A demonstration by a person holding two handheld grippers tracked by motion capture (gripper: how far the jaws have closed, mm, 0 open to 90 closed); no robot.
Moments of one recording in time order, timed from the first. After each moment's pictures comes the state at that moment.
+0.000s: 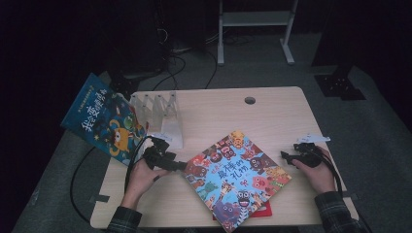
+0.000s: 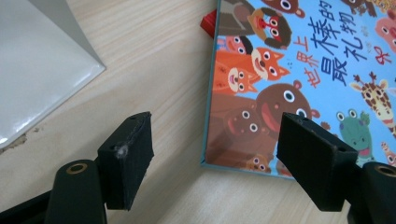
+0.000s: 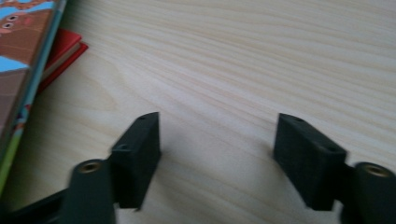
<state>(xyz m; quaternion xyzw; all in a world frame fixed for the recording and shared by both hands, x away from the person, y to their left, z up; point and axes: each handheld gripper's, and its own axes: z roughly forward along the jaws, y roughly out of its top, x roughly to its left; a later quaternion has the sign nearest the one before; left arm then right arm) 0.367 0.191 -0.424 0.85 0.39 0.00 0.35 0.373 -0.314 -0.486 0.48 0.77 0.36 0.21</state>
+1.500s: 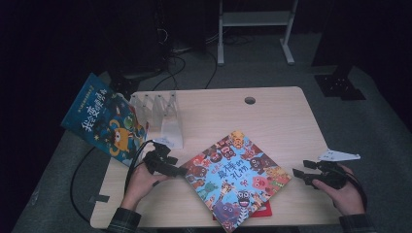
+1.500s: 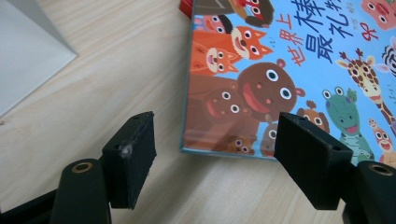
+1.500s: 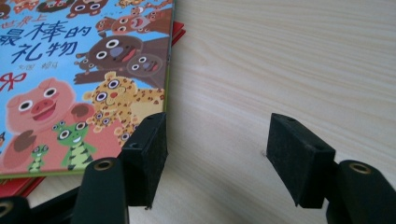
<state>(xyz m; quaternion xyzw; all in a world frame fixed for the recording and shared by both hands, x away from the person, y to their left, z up) 0.357 0.186 -0.428 0.87 0.36 -0.02 0.34 0.293 -0.338 -0.452 0.45 0.78 0.41 0.15</state>
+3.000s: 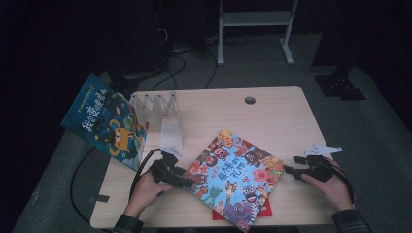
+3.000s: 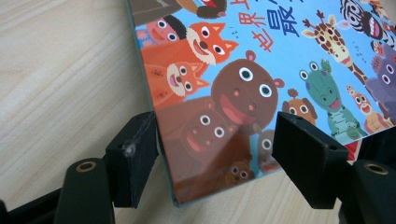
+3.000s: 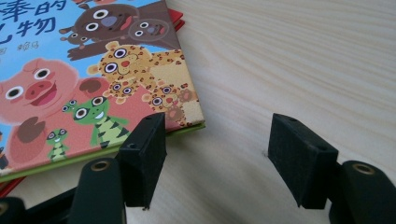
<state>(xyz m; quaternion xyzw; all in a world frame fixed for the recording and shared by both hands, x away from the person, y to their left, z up) 0.334 0.166 -0.436 0.88 0.33 -0.05 0.33 0.322 -0.319 -0.466 0.43 0.80 0.38 0.15</state>
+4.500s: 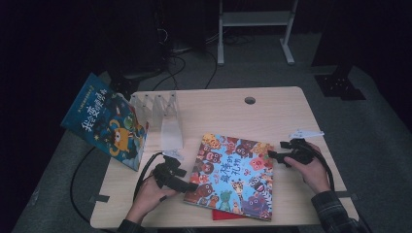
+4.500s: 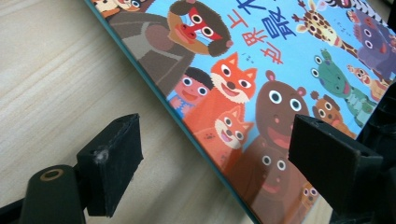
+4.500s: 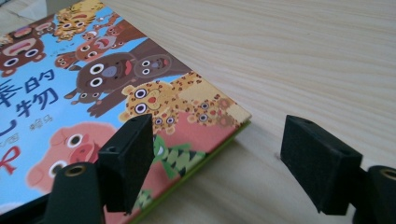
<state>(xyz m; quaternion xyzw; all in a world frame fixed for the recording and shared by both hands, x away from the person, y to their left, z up) 0.323 0.159 -0.439 0.87 0.34 -0.05 0.35 0.373 -0.281 -0.461 0.45 0.78 0.42 0.14</state>
